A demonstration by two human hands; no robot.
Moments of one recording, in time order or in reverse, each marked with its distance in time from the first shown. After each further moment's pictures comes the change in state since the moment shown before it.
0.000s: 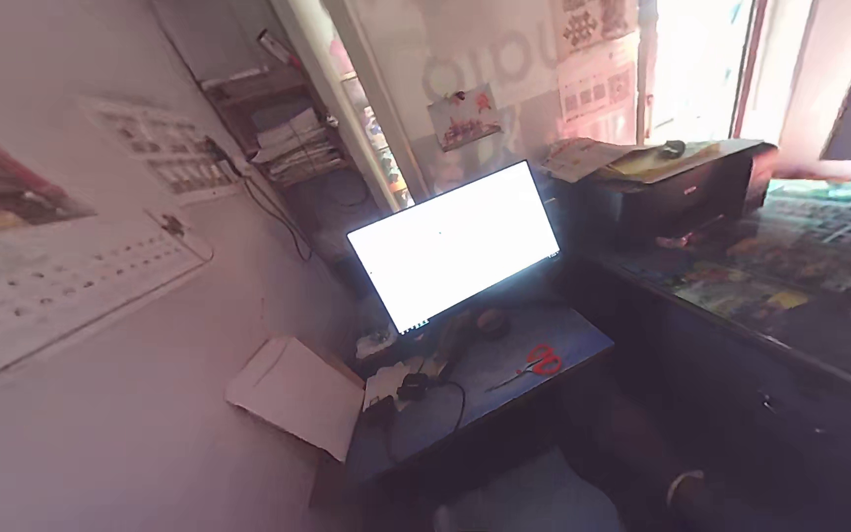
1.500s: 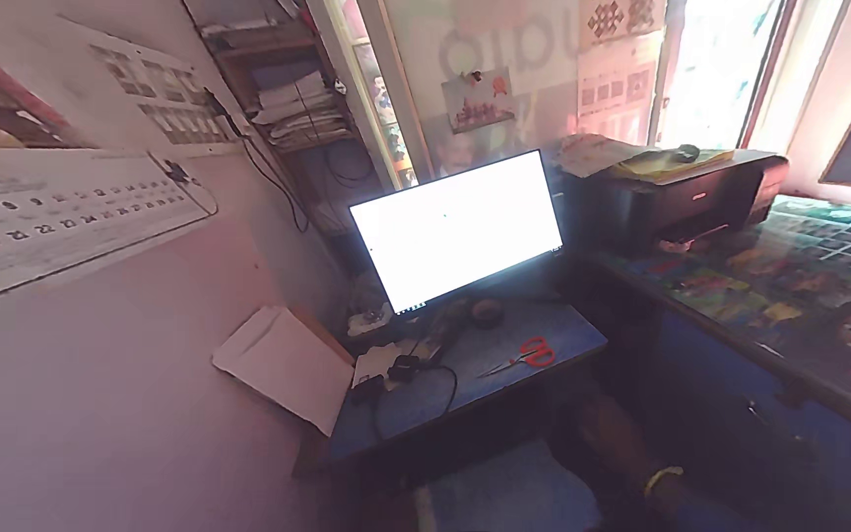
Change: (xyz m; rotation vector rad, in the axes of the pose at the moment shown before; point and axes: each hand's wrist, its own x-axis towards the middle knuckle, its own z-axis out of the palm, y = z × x) left_hand 0.002 0.000 -0.010 -0.021 -0.091 -0.127; right_hand -0.001 -0.006 0.003 0.009 -0.038 0.034
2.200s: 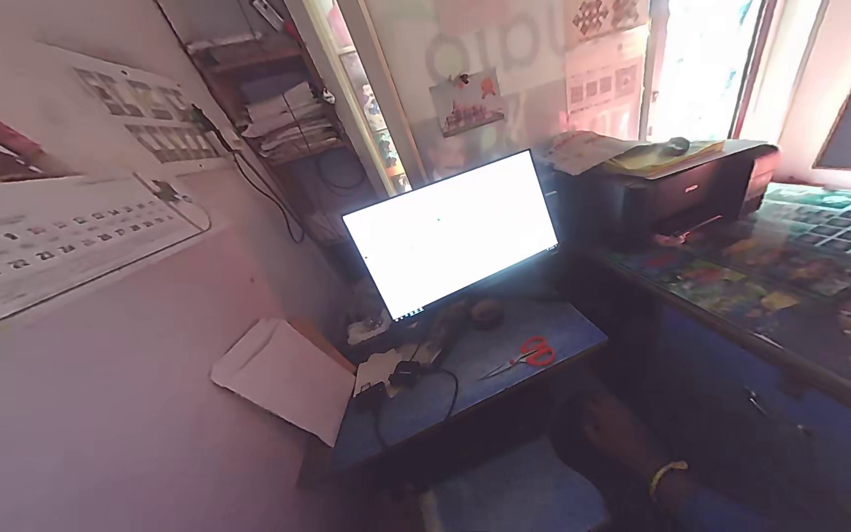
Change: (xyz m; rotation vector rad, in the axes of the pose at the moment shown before) left_hand -0.004 0.015 -0.013 0.059 -0.006 0.024; right_hand 0.001 0.007 0.006 -0.015 0.084 -0.056
